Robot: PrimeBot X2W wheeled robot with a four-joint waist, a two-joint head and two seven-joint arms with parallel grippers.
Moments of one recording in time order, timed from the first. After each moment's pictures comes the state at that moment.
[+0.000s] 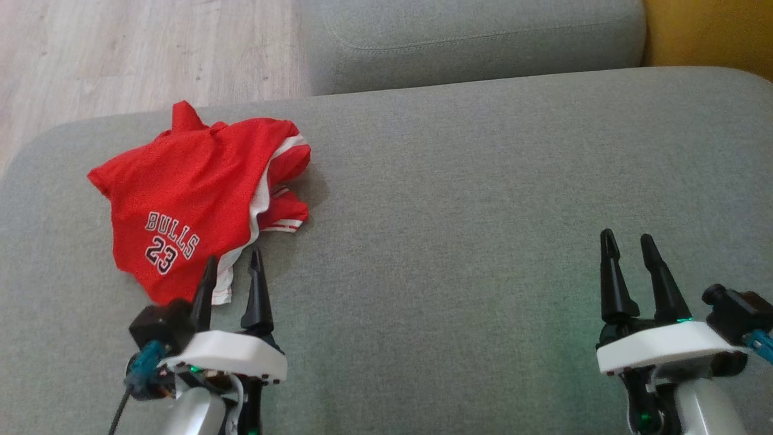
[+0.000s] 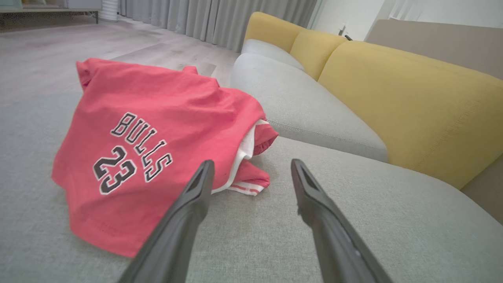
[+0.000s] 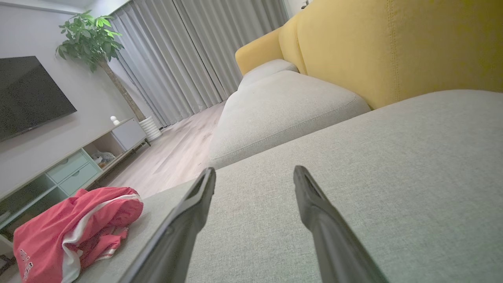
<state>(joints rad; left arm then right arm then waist) -0.12 0.16 -0.35 0.21 -0.61 0.15 -0.11 -0.01 -0.04 0.02 0.15 0.45 0.13 -0.11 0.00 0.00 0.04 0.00</state>
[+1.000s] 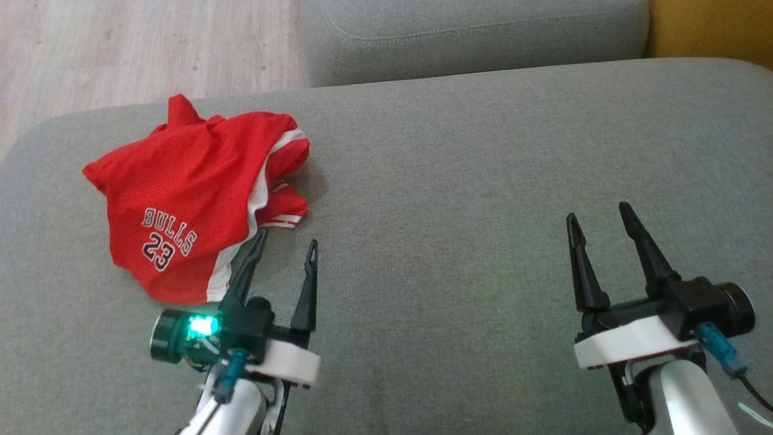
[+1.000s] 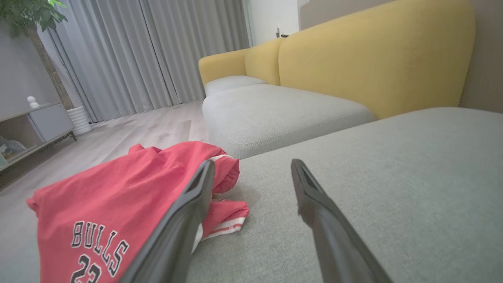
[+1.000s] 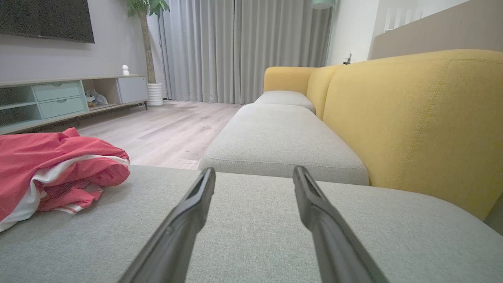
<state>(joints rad) -0.23 0.23 -0.60 0.25 -0.25 0.29 -0.20 -0.05 -0.04 0.06 0.11 -0.01 0.13 -0.20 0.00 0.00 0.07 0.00</state>
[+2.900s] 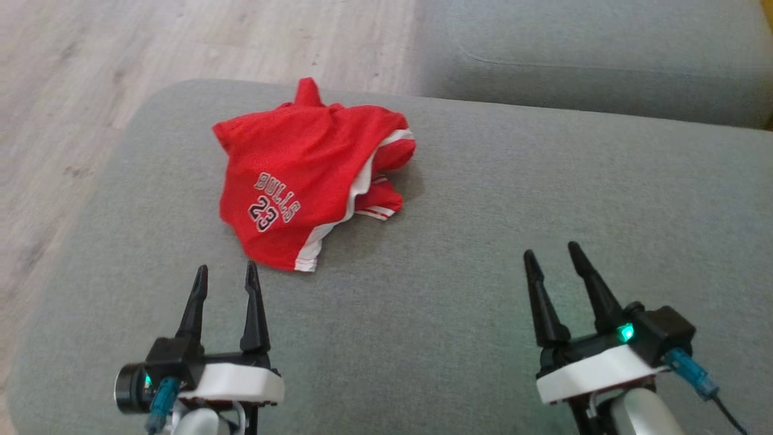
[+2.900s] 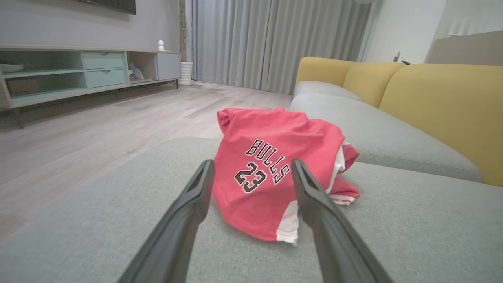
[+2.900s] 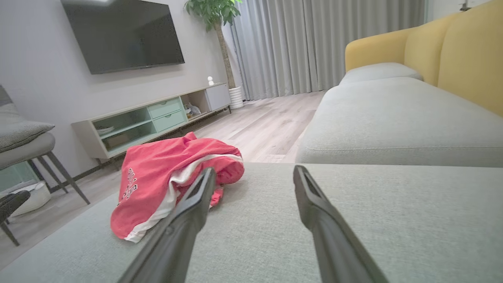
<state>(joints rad) -0.07 0.05 -0.18 0.29 -0.24 0.07 -0.25 -0.02 -0.04 0.21 0.19 0.23 0.13 -0.25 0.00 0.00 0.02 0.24</state>
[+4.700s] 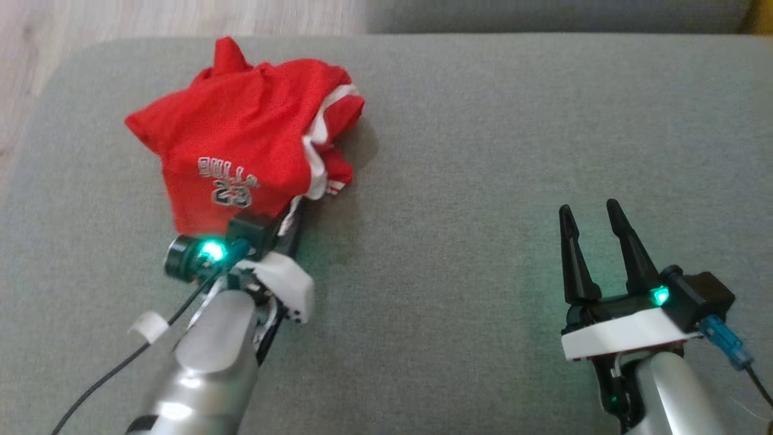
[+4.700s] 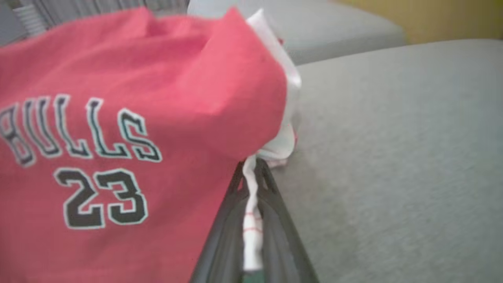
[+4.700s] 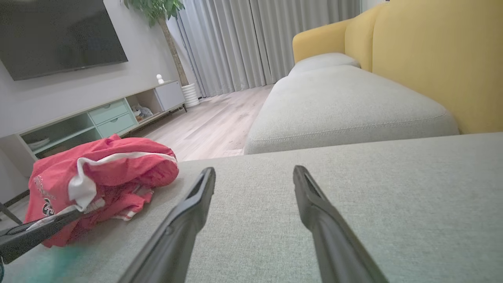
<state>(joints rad) -0.60 0.05 -0.40 0.92 -0.15 -0.12 -0.18 -0.10 -0.05 0.12 0.19 0.22 0.13 -0.25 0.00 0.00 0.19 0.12</state>
